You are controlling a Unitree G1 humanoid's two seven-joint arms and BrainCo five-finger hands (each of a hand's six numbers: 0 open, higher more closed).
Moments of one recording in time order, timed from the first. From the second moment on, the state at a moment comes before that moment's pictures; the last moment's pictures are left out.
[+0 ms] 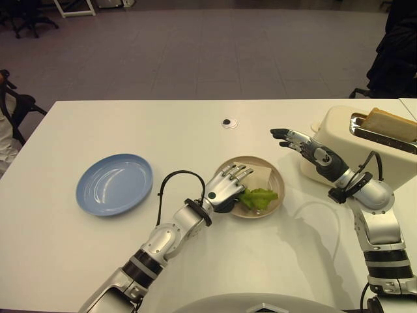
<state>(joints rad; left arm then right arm) -0.17 0.41 -0.58 -0.02 1.17 -0.15 0.07 -0.14 -0.47 0.00 -0.12 0.15 -0.16 0.63</state>
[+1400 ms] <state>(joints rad) -0.32 0.37 -0.58 0.16 1.17 -0.13 0.09 -0.14 -0.47 0.04 -0.10 0.15 -0.16 0.63</state>
